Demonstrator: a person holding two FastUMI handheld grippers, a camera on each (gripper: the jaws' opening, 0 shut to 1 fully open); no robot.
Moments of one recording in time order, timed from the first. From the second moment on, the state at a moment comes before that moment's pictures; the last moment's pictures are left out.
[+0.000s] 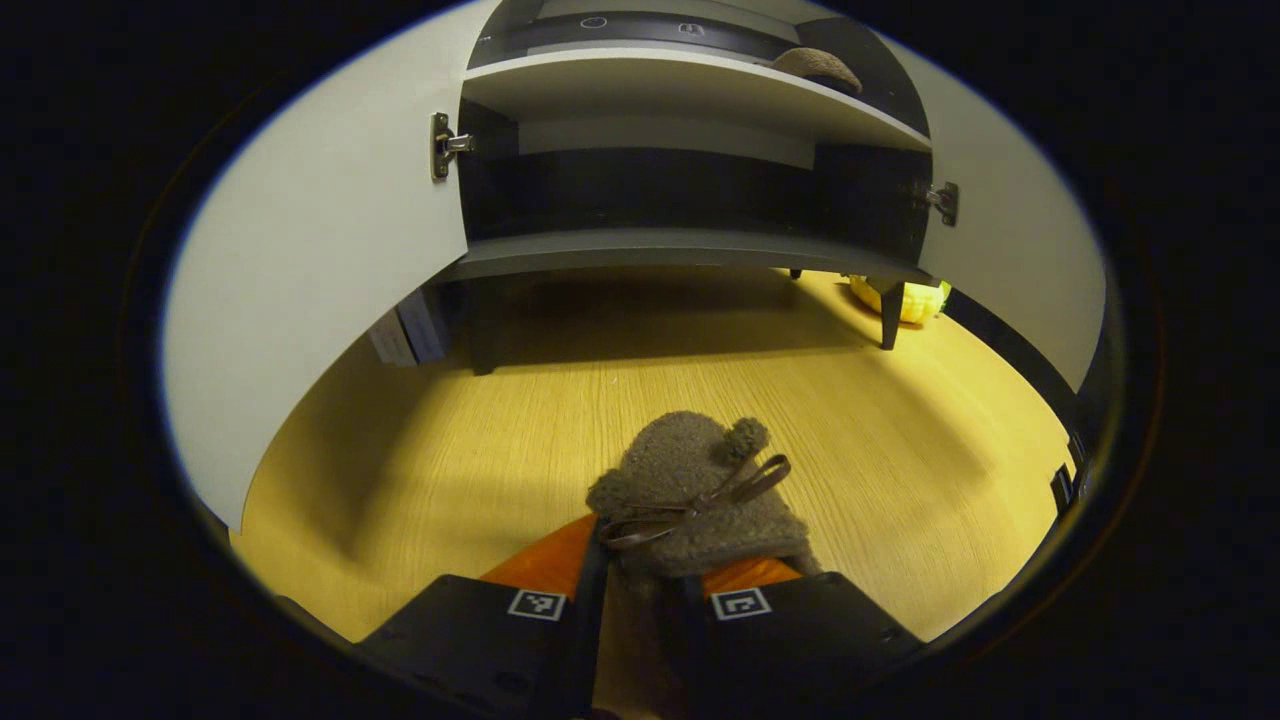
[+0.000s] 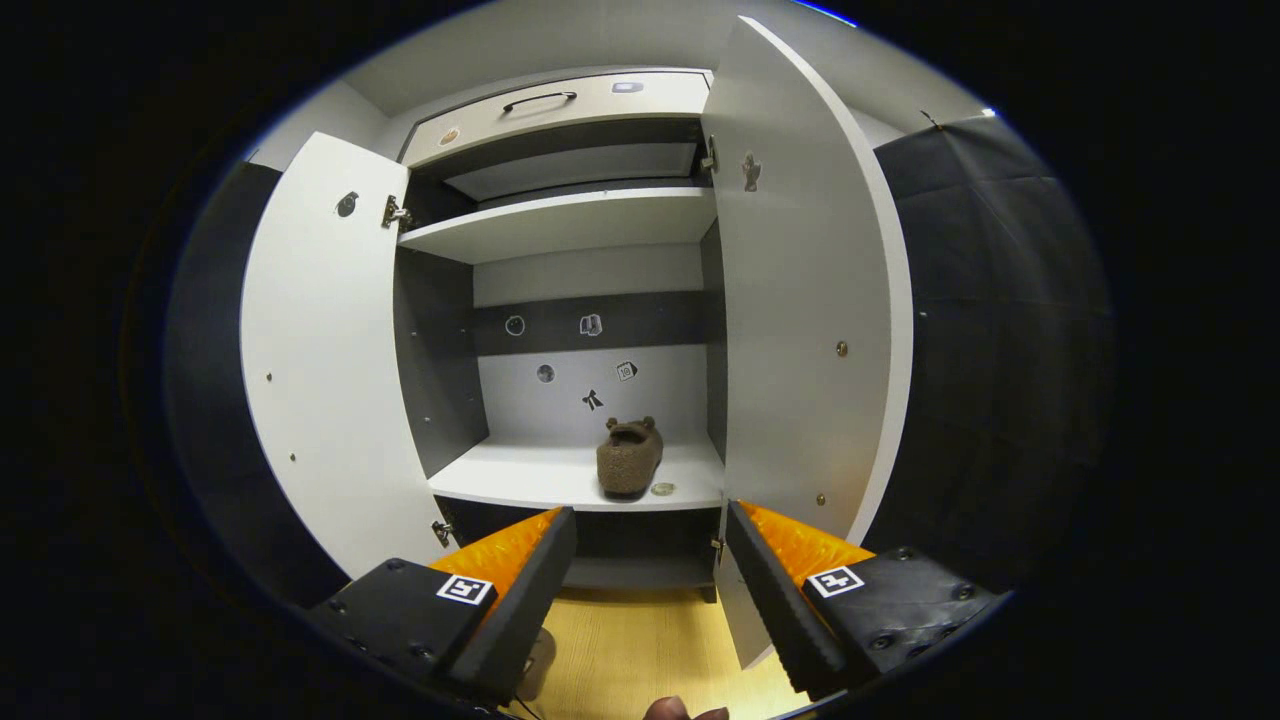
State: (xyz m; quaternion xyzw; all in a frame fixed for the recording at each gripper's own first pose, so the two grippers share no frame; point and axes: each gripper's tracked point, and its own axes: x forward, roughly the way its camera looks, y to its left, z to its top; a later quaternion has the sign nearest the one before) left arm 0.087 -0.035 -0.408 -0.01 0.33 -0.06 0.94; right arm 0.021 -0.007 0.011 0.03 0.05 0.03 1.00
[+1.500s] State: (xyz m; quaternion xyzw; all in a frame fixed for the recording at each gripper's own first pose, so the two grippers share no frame) left arm 0.241 -0.038 -0.005 -0.04 0.22 0.01 0.98; right arm -0.006 -0.042 0.014 0.02 0.01 0.02 1.00
